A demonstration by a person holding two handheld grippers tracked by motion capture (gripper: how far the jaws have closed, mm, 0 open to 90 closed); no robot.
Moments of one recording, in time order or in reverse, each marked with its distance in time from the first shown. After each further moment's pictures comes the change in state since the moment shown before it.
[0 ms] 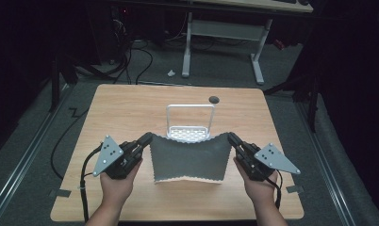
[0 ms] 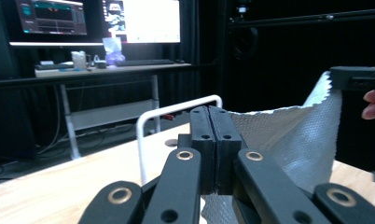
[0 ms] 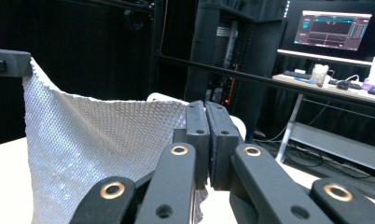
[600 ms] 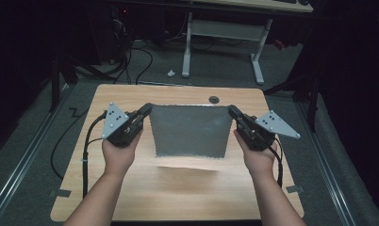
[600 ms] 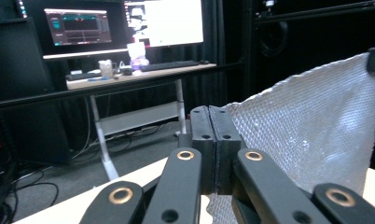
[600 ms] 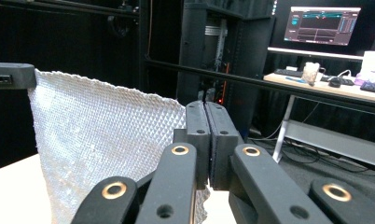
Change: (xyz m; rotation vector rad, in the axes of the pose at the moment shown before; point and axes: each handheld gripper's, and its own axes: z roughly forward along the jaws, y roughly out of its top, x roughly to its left) left arm 0.039 0.036 0.051 0.031 0.097 0.069; right arm -0.034 0.040 0.047 0.016 -0.034 0.054
